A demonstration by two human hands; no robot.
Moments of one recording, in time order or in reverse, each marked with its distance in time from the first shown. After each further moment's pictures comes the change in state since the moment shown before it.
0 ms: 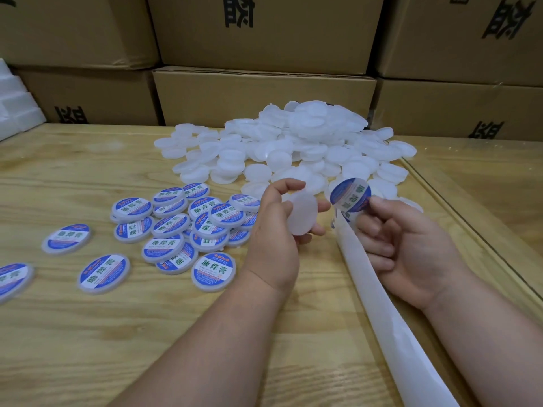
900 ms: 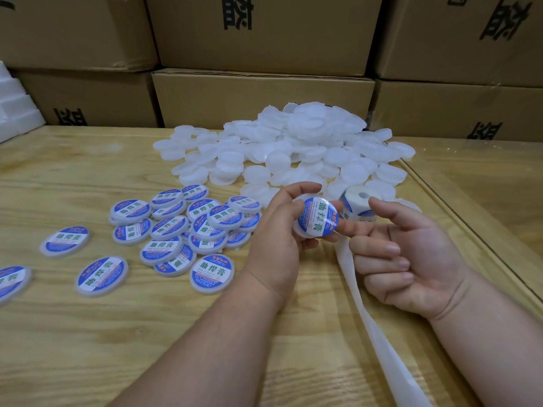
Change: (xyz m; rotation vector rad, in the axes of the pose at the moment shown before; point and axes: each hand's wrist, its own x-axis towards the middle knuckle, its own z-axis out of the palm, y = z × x) left_hand 0.000 -0.001 0.001 -0.067 -0.139 -0.051; right_hand 0.001 -0.012 -0.011 0.281 -0.352 0.523
